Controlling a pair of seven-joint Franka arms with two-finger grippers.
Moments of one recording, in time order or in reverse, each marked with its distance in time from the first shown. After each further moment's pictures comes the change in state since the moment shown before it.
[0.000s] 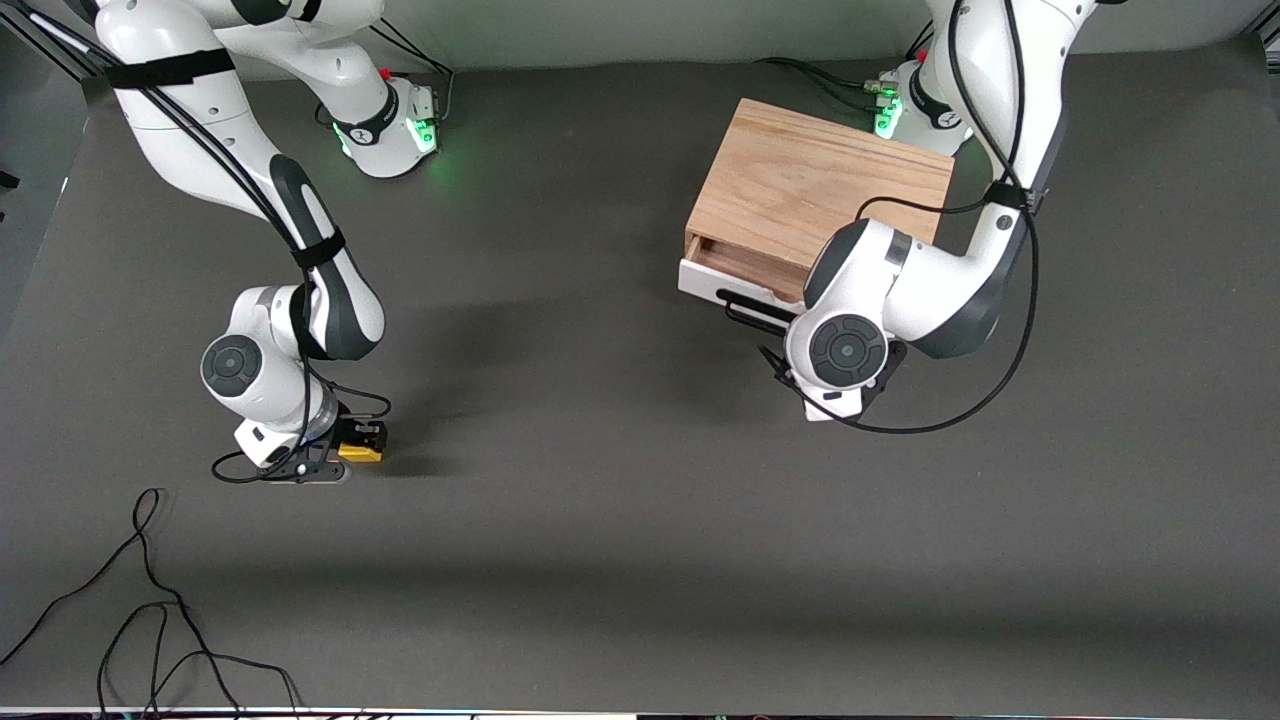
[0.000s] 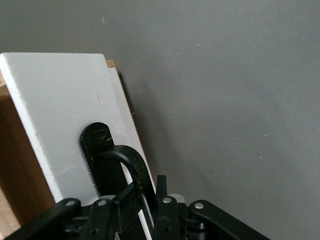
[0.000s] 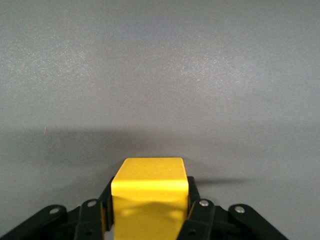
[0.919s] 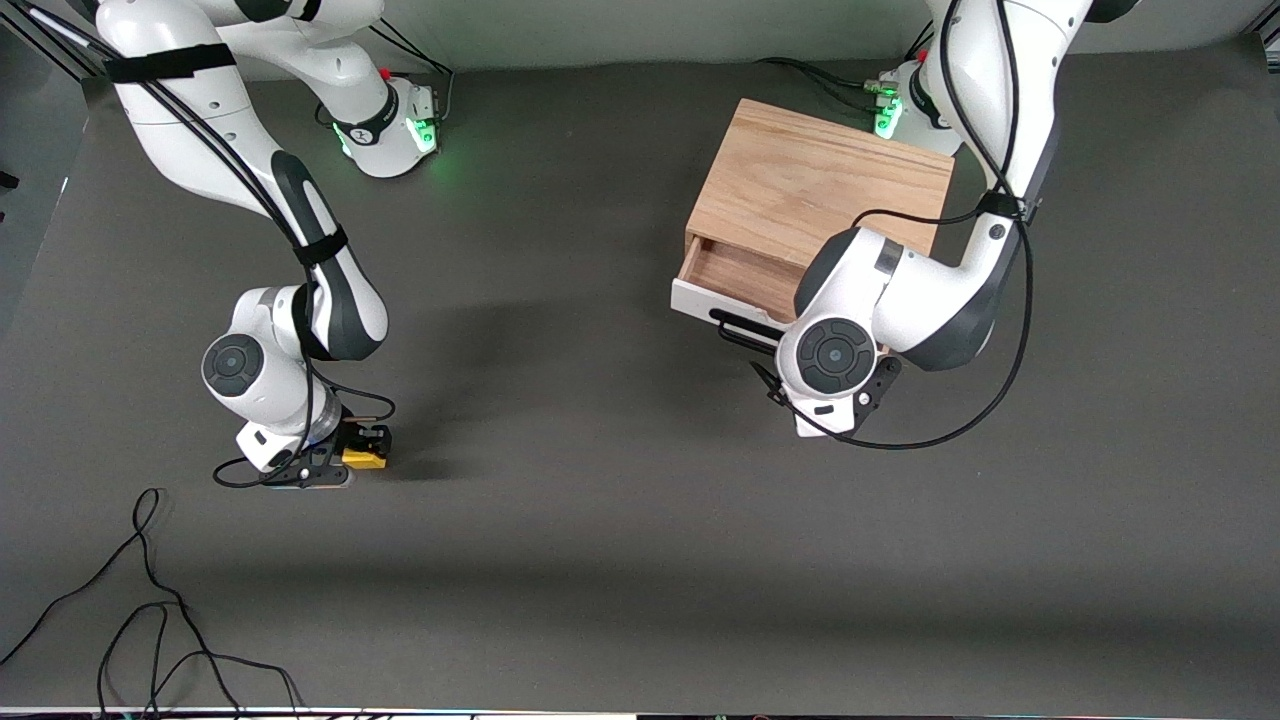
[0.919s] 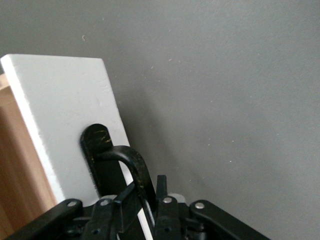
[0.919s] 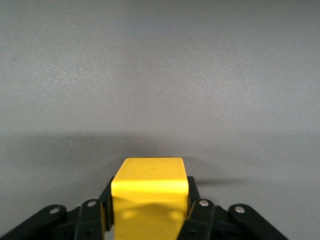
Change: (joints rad) left arm -0.003 0.039 -0.006 0.076 0.068 0.065 0.004; right arm 0.004 -0.005 0.018 0.036 0.000 -0.015 0.000
